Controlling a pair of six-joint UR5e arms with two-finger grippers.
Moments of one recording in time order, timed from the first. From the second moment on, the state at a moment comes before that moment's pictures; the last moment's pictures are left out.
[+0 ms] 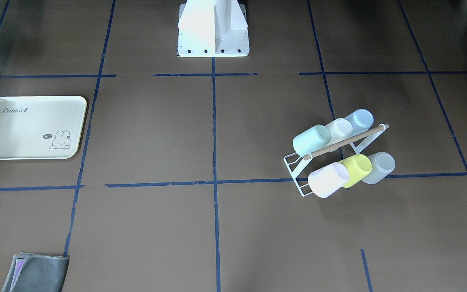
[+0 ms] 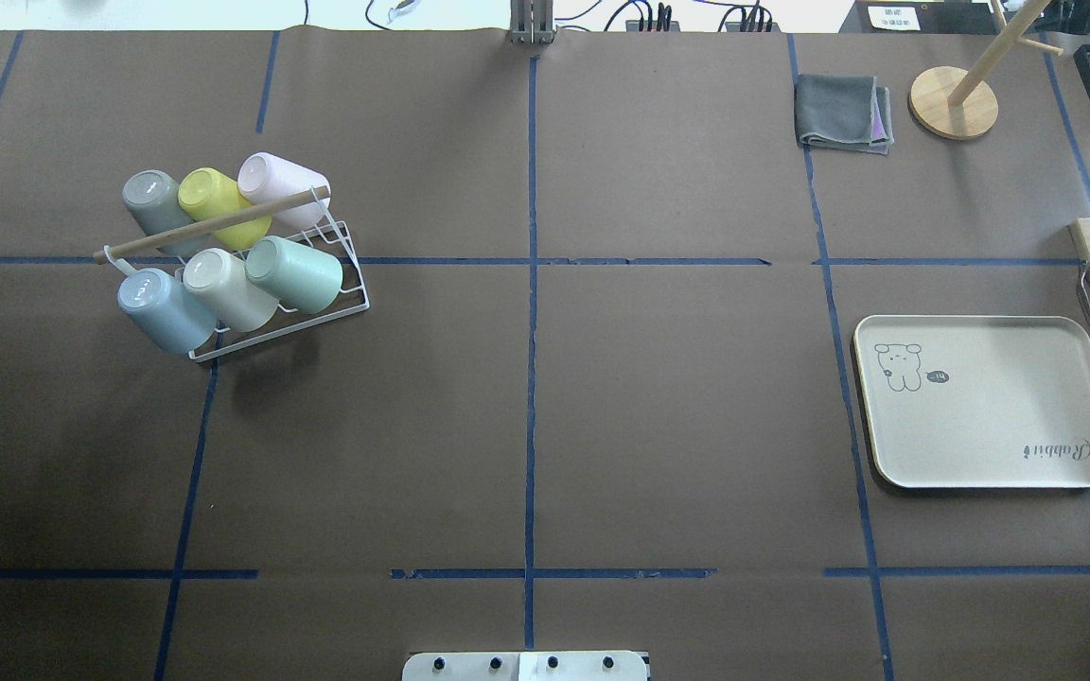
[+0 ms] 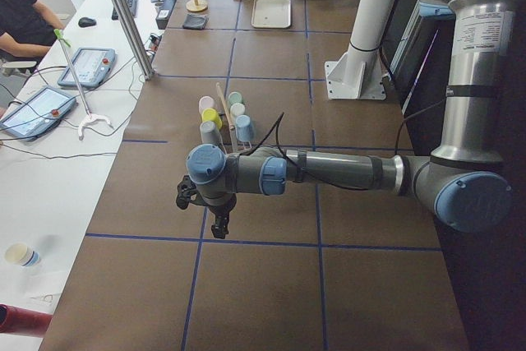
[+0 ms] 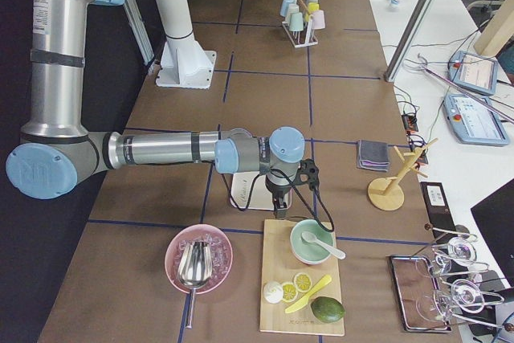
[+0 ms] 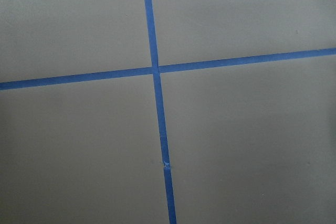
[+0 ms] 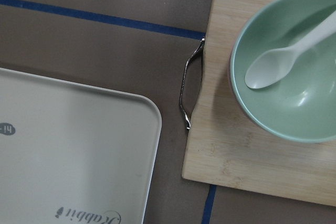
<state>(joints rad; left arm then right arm) -1.53 -1.58 -1.61 -1.54 -2.43 0.07 1.44 -1.69 1.76 -1.56 2.37 -0.03</state>
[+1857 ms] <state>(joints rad) -1.48 -1.59 -1.62 -1.55 -2.43 -0.03 1.12 -1.75 1.51 -0.85 2.30 0.68</state>
